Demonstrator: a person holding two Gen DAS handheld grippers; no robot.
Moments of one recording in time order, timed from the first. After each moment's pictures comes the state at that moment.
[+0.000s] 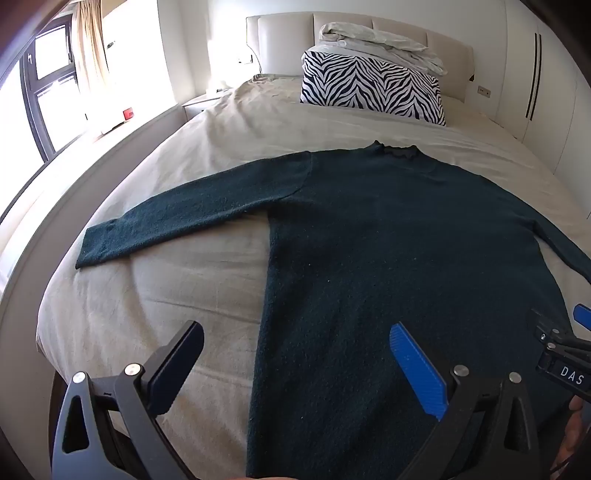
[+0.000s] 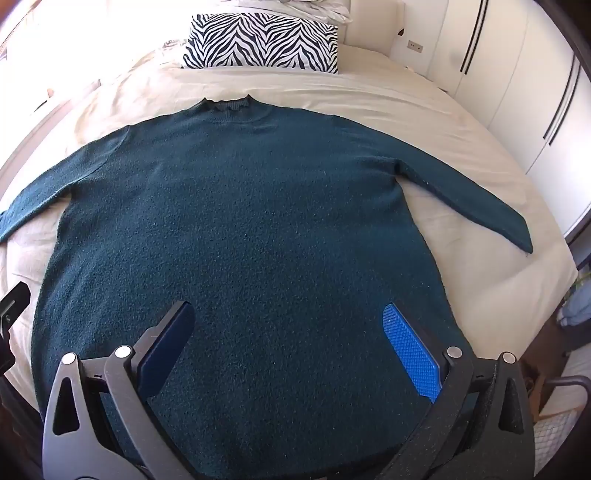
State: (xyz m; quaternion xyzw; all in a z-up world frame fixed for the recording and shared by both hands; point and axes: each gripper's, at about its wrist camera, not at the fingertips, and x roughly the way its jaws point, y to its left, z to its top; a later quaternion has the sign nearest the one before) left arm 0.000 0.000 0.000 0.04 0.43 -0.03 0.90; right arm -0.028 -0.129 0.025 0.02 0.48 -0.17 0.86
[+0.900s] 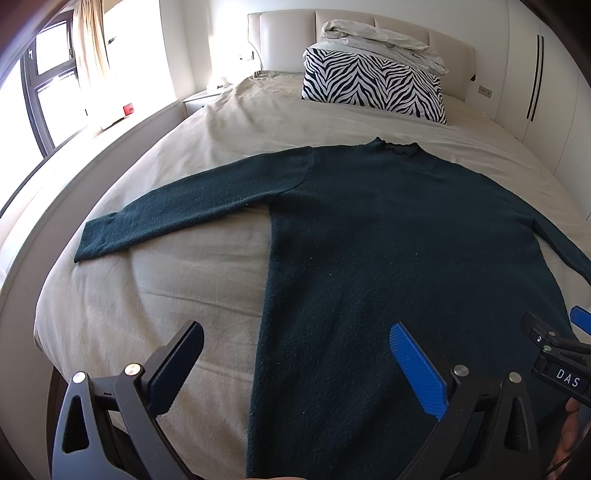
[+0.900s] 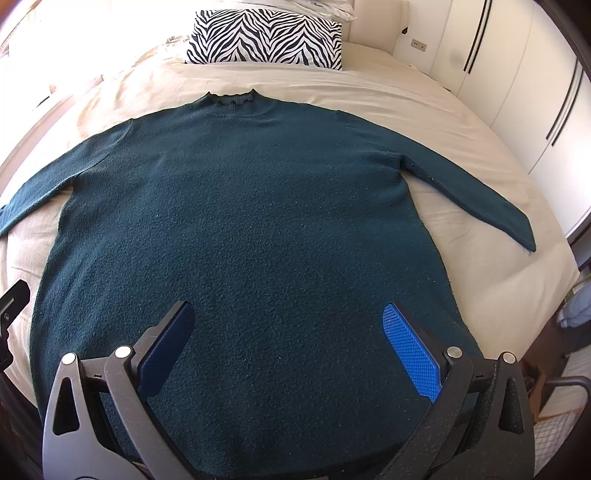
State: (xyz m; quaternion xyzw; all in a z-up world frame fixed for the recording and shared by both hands) left arm -0.006 0.002 -0.006 0.03 0.43 -0.02 0.90; right arm -0.027 -0.128 0.022 0.02 0.48 -0.17 0.86
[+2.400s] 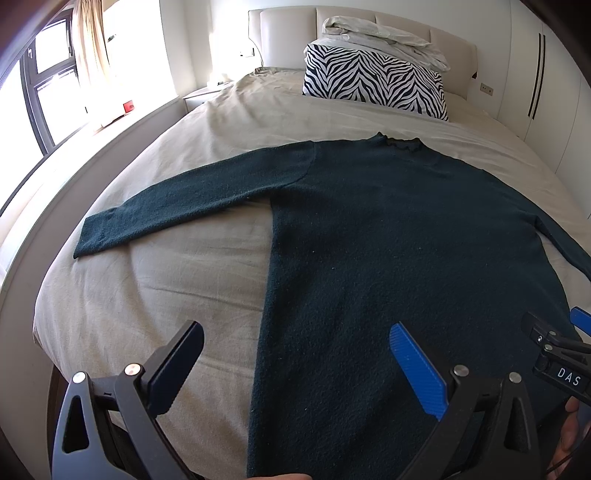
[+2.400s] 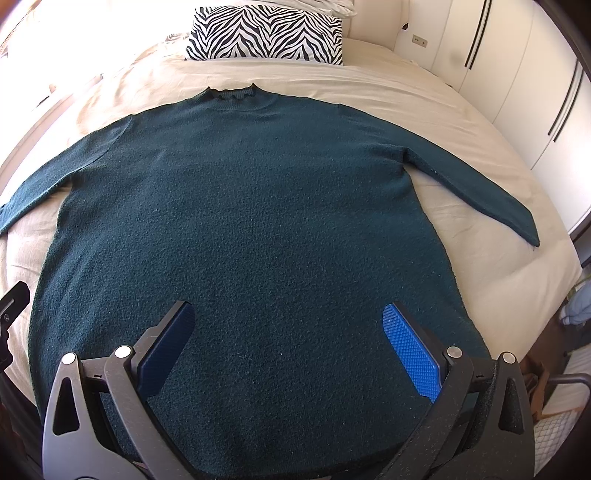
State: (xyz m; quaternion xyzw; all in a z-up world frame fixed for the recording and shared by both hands) left arm -0.010 0.010 -0.012 0.03 0.44 -0.02 0.90; right arm -0.027 -0.122 0.009 0.03 0.49 -0.17 0.86
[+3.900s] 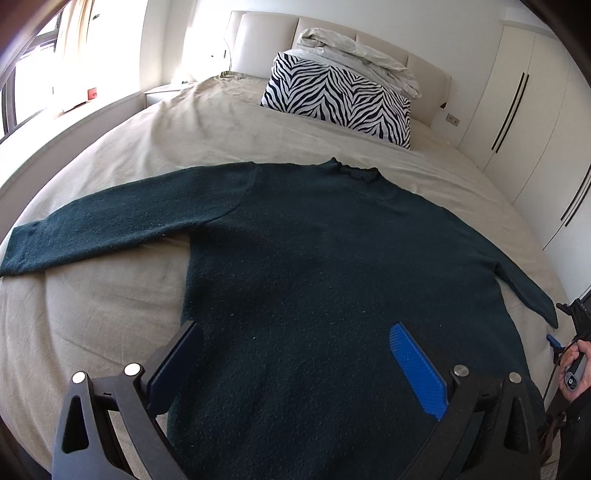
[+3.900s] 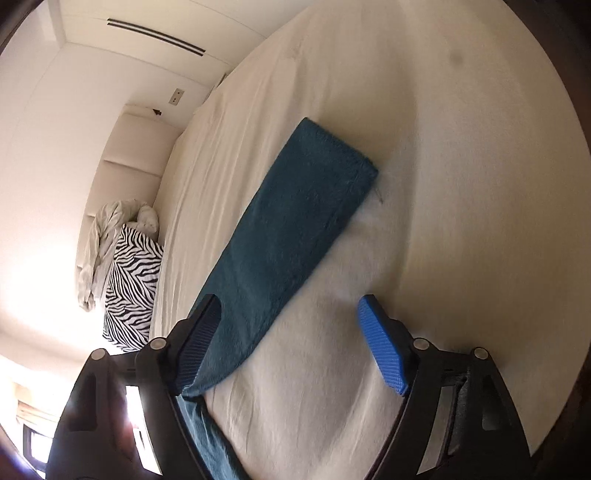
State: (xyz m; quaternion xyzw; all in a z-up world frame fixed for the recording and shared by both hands) left arm 0.065 -0.025 -0.018 -0.05 0.43 -0.12 0.89; right arm -0.142 -0.575 -0.054 0.59 0.18 -0.30 0.73
